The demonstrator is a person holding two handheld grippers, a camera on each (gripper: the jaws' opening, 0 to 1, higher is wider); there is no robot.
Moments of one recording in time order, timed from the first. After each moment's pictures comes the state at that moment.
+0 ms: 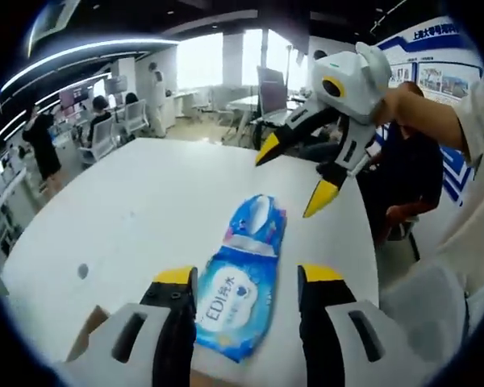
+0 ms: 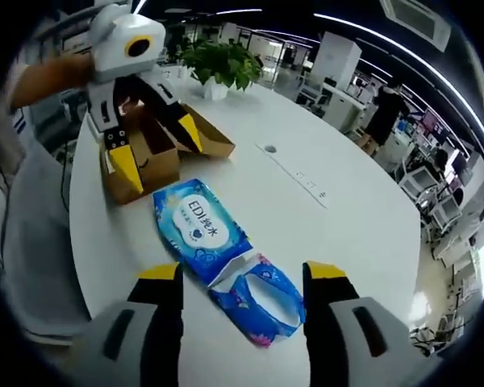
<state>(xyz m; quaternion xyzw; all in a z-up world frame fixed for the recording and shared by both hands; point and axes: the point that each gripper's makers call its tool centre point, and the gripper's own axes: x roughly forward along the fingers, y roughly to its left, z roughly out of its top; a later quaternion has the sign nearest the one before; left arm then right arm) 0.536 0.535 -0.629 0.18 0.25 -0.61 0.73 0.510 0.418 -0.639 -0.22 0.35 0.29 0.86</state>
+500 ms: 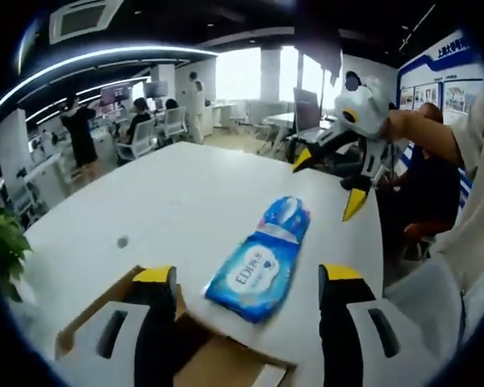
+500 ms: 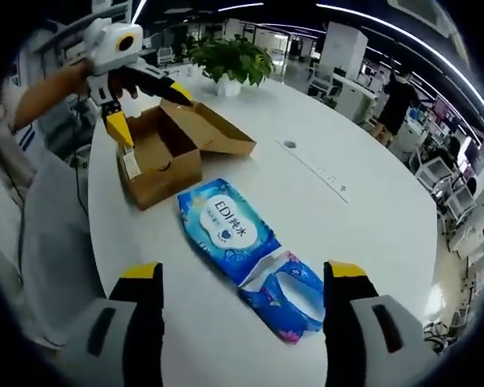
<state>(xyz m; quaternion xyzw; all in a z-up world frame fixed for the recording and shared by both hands) 0.540 0.619 -0.603 0.14 0.23 -0.54 0.79 0.486 0.448 -0.639 -0.18 0.38 0.32 0.85</state>
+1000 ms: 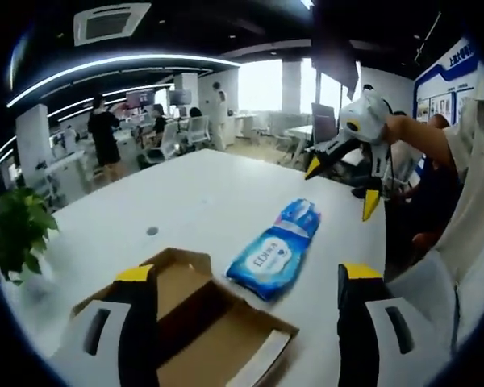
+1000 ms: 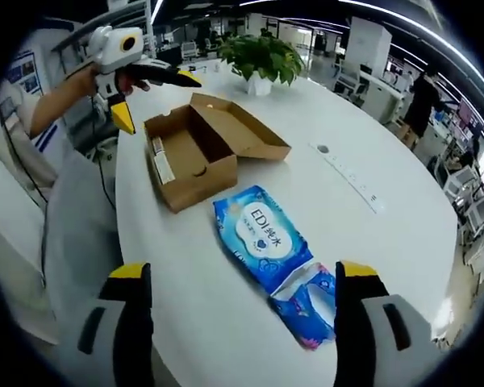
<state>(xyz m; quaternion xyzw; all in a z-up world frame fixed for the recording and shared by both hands) 0.526 0.679 -0.586 0.12 0.22 -0.50 0.83 0.474 0.489 -0.627 -0.19 0.40 0.38 0.82</state>
